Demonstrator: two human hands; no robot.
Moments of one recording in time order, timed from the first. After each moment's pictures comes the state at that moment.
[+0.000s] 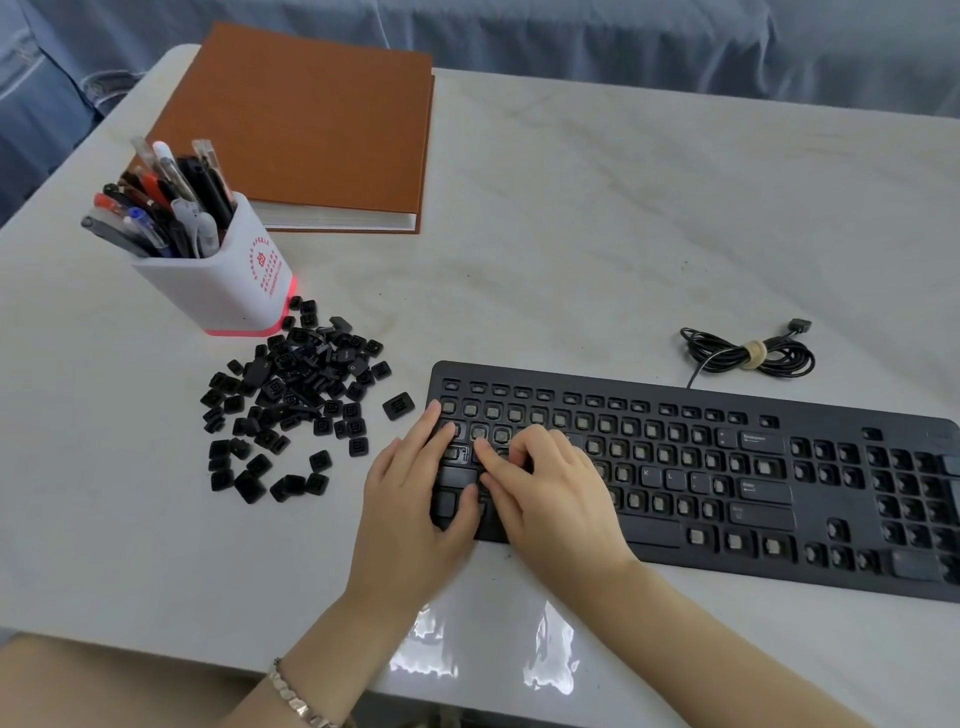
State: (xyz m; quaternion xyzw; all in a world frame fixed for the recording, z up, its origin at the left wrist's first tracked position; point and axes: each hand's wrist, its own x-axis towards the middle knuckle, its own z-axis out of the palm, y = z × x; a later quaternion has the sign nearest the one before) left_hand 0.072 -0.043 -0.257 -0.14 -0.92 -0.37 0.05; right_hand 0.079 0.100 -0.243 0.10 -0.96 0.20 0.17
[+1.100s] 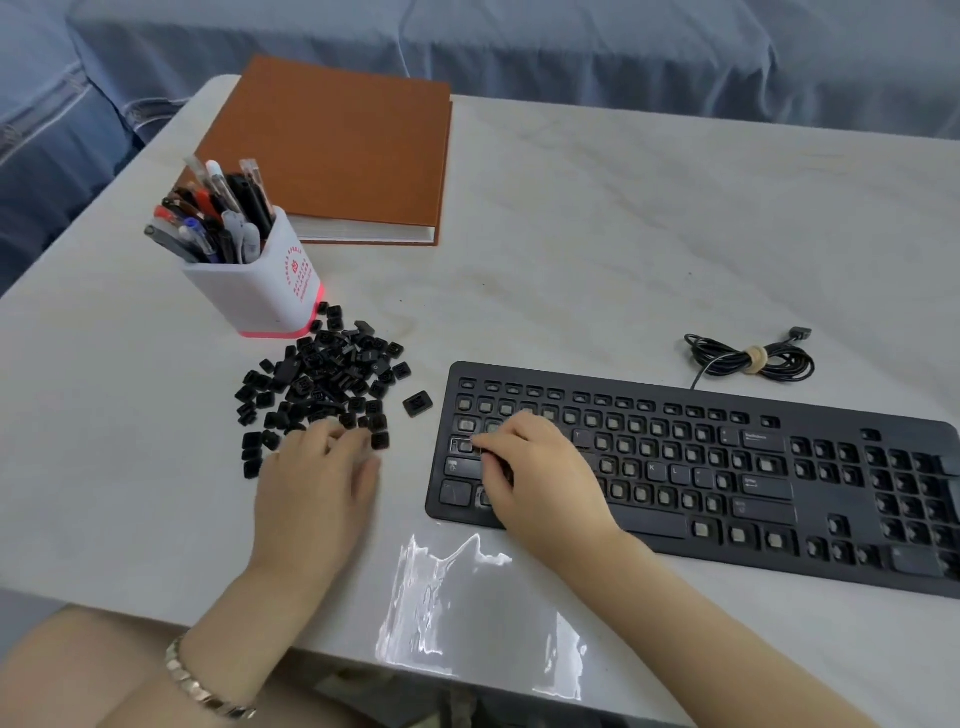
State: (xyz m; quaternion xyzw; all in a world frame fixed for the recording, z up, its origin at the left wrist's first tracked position) left_hand 0.055 -0.118 -0.242 -0.09 -0.98 -0.14 0.10; right_hand 0.071 0.081 -0.228 0.07 -0.94 0.32 0.09
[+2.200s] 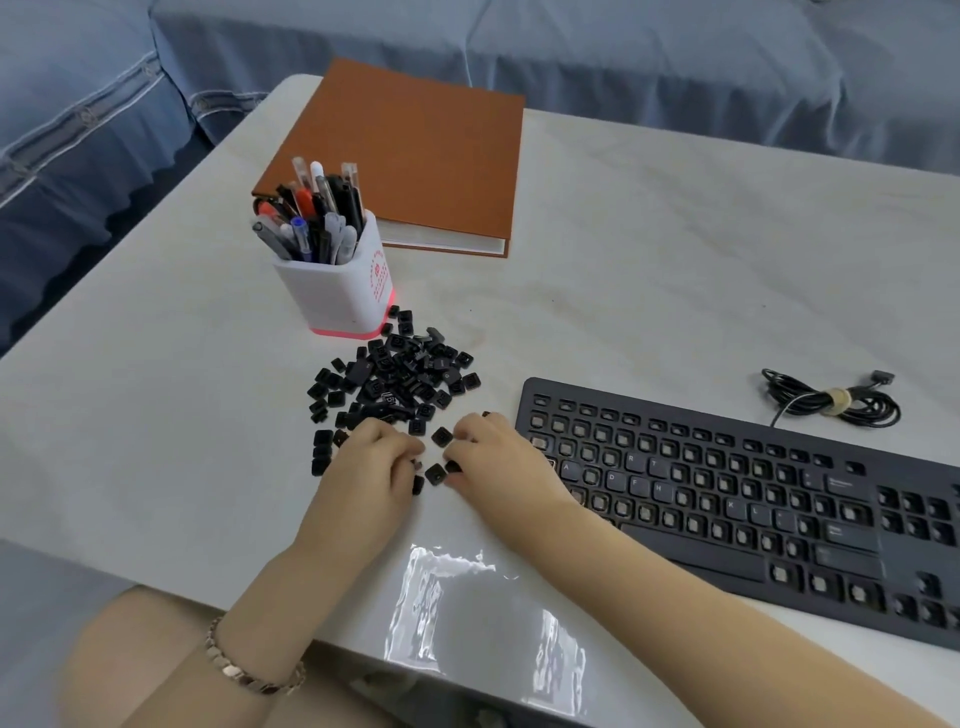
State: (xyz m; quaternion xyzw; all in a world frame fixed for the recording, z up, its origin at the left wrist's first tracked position) left_hand 0.040 -0.143 -0.234 -0.04 -0.95 -0.32 -0.03; right_hand 0.024 0.008 -0.226 0.22 -0.96 0.14 -0.14
